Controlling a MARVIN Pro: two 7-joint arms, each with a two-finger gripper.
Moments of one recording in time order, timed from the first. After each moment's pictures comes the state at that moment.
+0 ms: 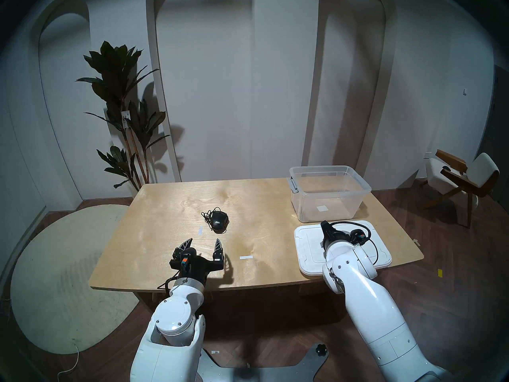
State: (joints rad) left arm 1.91 -1.58 -1.53 -1.78 -0.01 -0.02 0.01; right arm -1.57 -1.33 1.34 -1.75 1.20 -0.02 -0.83
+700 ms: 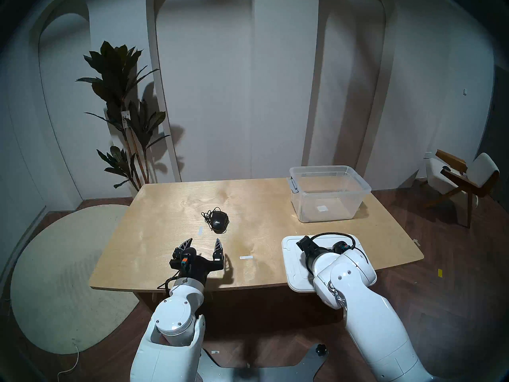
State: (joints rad) left arm 1.91 -1.58 -1.53 -1.79 -0.01 -0.02 0.01; right arm -1.69 -1.31 1.24 -1.97 1.25 0.13 -1.02
